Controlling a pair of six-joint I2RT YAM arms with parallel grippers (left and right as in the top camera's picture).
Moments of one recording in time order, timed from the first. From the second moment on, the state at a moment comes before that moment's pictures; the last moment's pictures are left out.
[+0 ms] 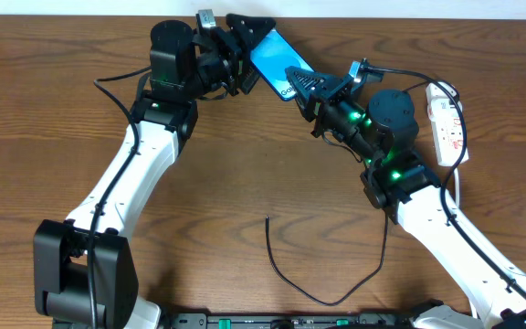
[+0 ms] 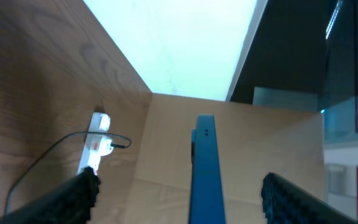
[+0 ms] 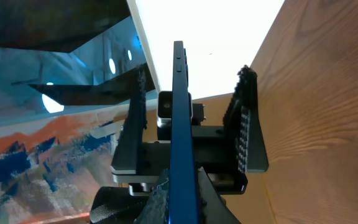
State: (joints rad) left arm -0.24 1.68 1.27 0.21 0.67 -1.51; right arm 0.45 1.39 0.95 0.39 -0.32 1.69
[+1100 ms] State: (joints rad) left arm -0.24 1.68 1.27 0.21 0.67 -1.53; right arm 0.45 1.39 0.95 0.36 -0.33 1.73
